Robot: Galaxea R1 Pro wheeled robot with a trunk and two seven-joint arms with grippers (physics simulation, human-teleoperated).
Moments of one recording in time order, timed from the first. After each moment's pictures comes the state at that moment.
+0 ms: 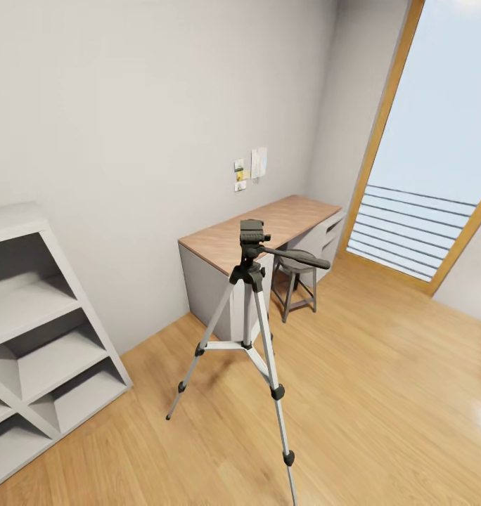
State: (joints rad) left arm -0.26 0.04 -0.25 0.00 0.82 0.01 0.06; right arm -0.27 -0.14 0.03 0.01 0.06 -0.05 0.08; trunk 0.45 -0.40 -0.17
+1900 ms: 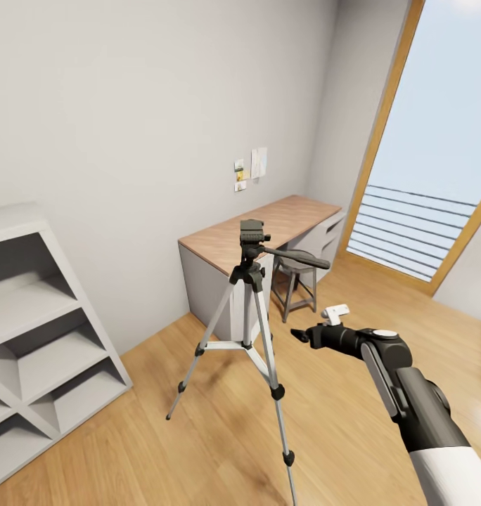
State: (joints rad) left arm -0.26 0.04 -0.25 0.00 0.82 0.01 0.07; right arm -0.58 -0.14 0.05 -1.37 -0.08 0.80 0.47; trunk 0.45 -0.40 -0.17
